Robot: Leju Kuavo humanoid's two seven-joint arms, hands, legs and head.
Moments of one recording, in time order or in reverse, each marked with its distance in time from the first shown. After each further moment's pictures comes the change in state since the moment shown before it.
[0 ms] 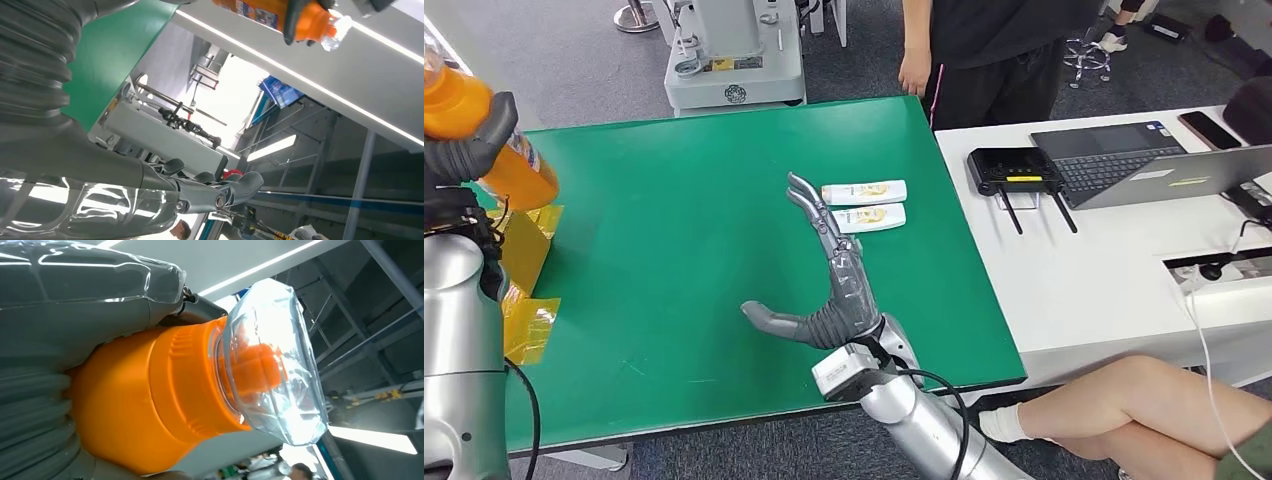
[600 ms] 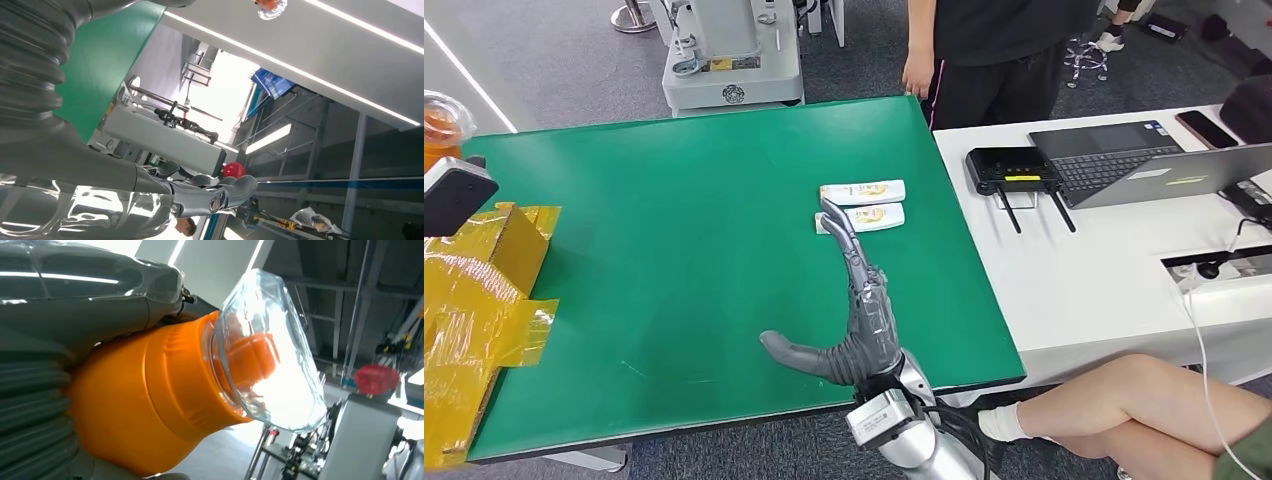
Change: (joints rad) left arm -0.003 0.272 -0.083 0.130 -0.477 -0.021 0.003; right arm 0.140 -0.027 0.019 -0.160 -0.018 -0.036 0.006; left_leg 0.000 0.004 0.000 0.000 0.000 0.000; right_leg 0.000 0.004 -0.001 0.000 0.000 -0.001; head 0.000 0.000
